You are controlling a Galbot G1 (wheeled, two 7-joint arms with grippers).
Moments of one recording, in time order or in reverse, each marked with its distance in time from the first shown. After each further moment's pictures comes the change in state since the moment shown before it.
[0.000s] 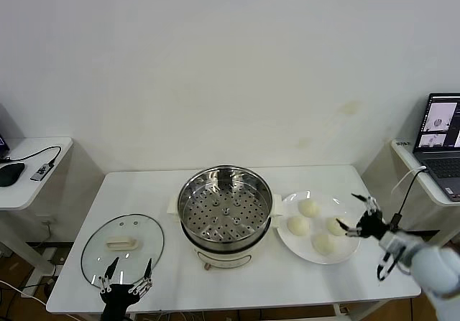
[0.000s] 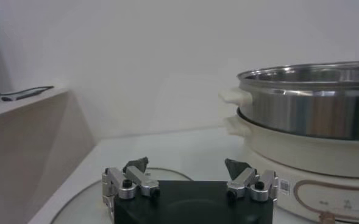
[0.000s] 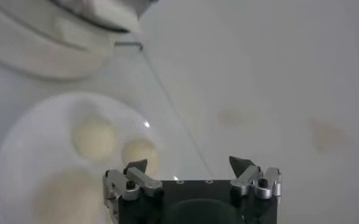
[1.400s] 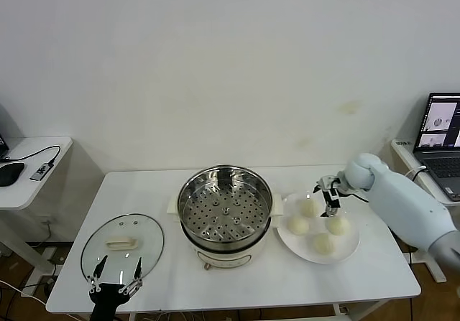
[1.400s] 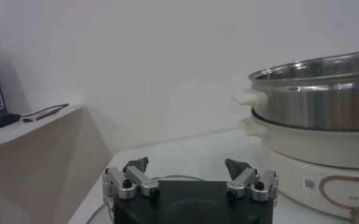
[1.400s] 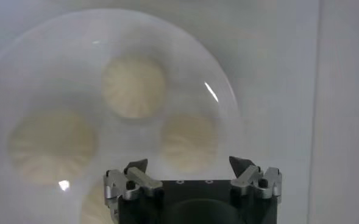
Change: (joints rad) left arm 0.014 -0.007 -0.069 0.012 0.064 -0.039 0.018; right arm 0.874 0.308 -0.938 -0.700 -0.124 0.022 -0.382
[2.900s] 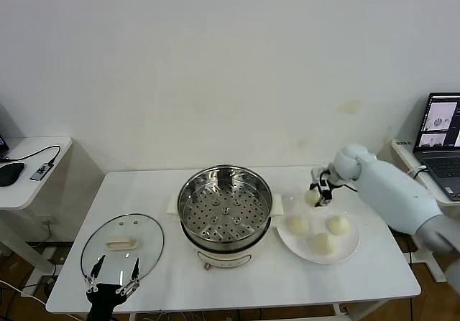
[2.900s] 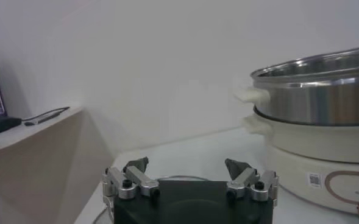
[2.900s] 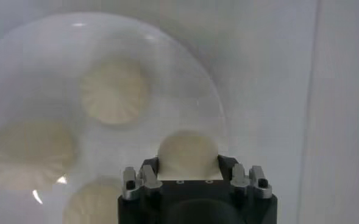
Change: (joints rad) left arm -0.003 0.019 0.000 0.016 -0.035 -0.013 0.025; right arm 0.245 -0.070 -0.189 0.163 0.190 -0.069 -0.016
